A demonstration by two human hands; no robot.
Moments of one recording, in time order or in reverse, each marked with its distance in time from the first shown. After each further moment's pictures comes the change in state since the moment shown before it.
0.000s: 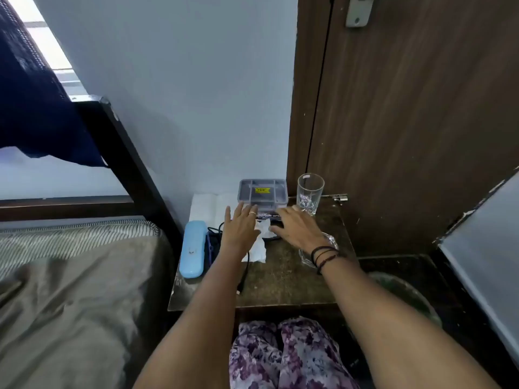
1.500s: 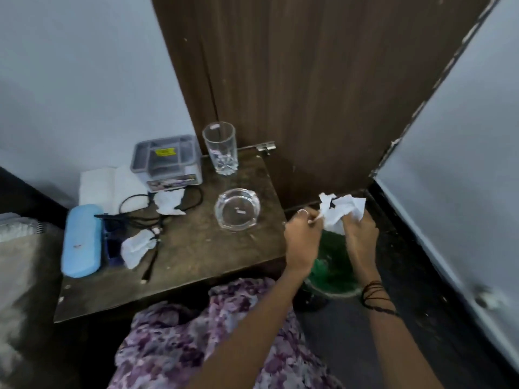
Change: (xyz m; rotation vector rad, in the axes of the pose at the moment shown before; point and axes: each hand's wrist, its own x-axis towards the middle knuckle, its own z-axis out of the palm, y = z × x) left_hand -0.036 0.274 0.081 -1.062 -0.049 -0.122; right_hand -0.170 0.193 0.042 0.895 0.693 0.794
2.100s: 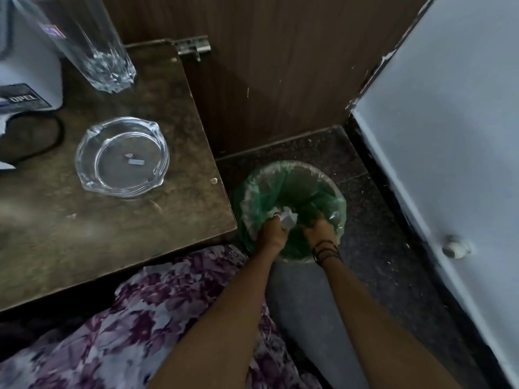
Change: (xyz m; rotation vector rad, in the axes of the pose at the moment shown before) left_hand 0.052 -0.175 0.173 0.335 -0.535 -0.339; right_hand 0.061 0.231 0.015 -0.588 -0.353 0.422
